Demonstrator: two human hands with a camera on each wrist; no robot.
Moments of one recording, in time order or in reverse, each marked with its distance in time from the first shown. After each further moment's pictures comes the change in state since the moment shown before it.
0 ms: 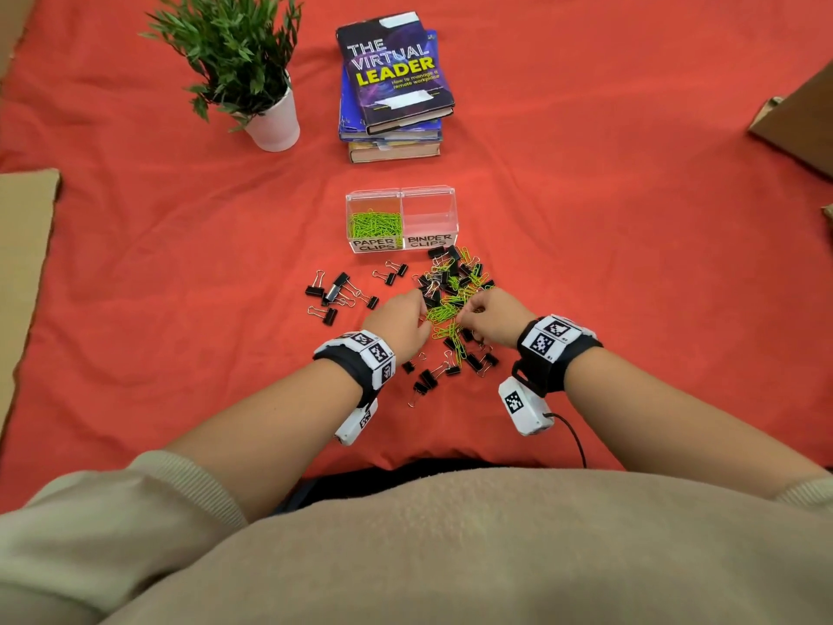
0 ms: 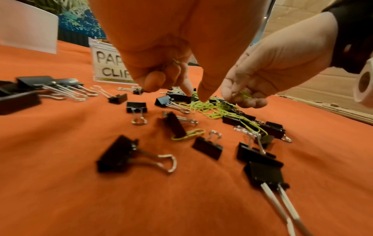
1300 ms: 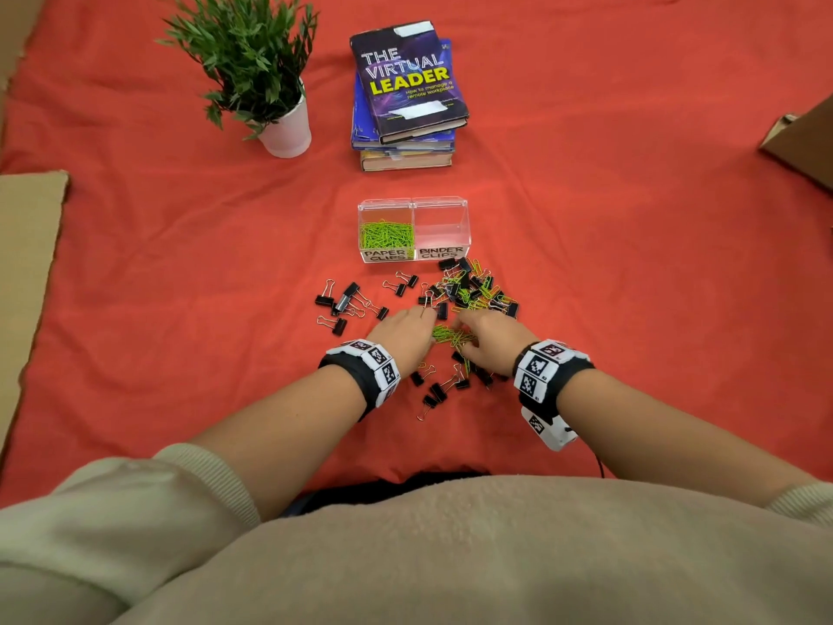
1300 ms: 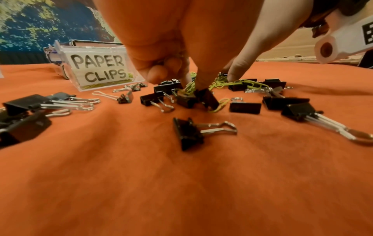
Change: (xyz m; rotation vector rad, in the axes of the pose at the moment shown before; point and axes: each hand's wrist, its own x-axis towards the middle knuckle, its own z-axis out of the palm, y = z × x) left_hand 0.008 -0.015 0.004 0.303 -0.049 0.220; right_hand 0.007 0.002 0.016 -0.507 0.008 -0.290
